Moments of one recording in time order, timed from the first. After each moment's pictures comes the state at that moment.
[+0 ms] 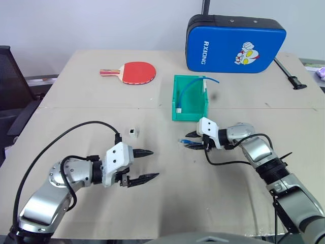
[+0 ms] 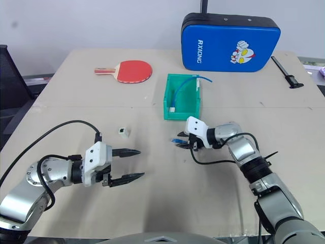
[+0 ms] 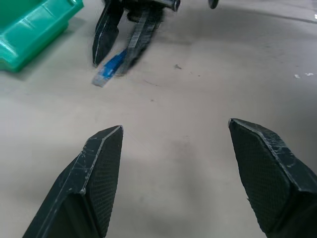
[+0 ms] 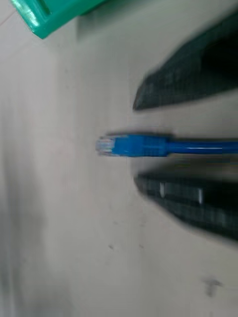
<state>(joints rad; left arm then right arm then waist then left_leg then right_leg) 0.14 0.87 0.07 -0.47 -0.44 0.26 -1.05 -0.57 -0.42 0.37 0.25 0.09 0.15 1.10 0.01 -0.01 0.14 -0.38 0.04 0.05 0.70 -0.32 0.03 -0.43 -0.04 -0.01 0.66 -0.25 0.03</state>
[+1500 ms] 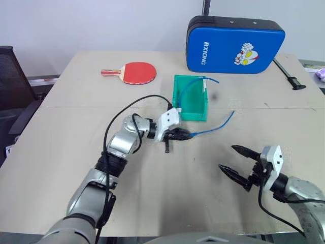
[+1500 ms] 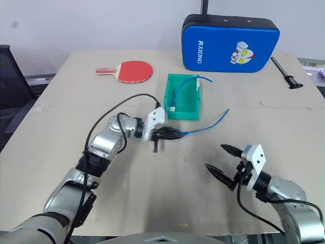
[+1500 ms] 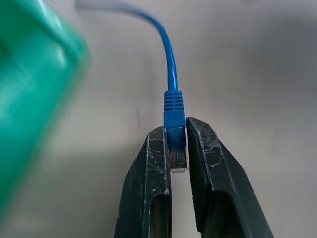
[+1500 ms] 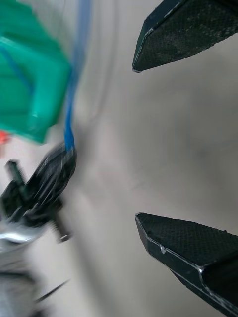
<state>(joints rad) -0.63 0.39 -0.23 0.15 -0.30 0.43 -1.18 0.24 -0.43 -0.08 -0.50 0.63 0.40 0.79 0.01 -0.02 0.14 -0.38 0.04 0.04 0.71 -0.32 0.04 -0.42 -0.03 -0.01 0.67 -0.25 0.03</state>
